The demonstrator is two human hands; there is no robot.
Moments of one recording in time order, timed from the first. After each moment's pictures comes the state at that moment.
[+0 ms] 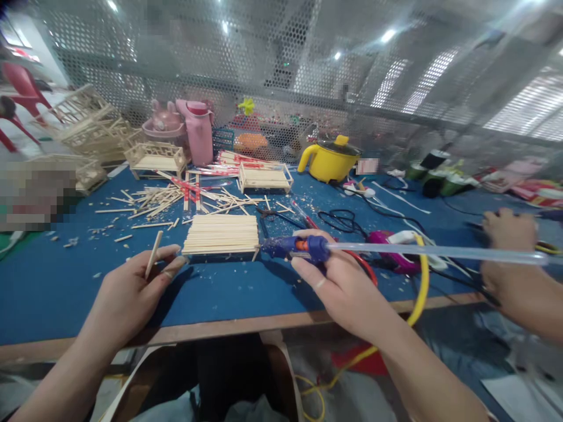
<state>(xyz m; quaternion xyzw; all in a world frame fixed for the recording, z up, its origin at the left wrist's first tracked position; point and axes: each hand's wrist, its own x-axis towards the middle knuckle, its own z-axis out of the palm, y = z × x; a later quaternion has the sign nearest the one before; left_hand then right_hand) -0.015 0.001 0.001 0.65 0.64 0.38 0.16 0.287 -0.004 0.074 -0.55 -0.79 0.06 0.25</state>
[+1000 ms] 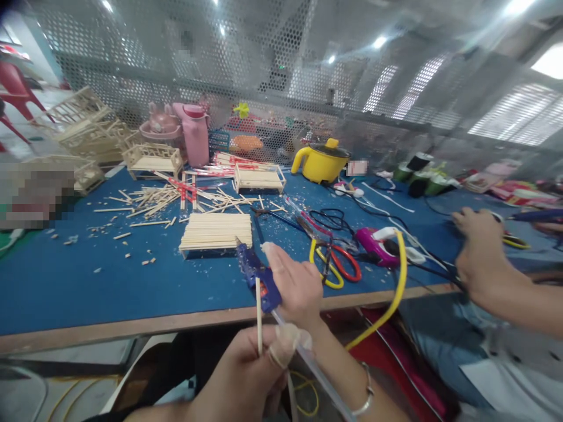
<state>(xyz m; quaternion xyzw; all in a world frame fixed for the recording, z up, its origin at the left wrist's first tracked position) 0.139 -0.083 0.021 0.36 0.31 0.37 0.80 0.260 -0.013 -0.001 -0.42 -0.79 -0.28 0.36</state>
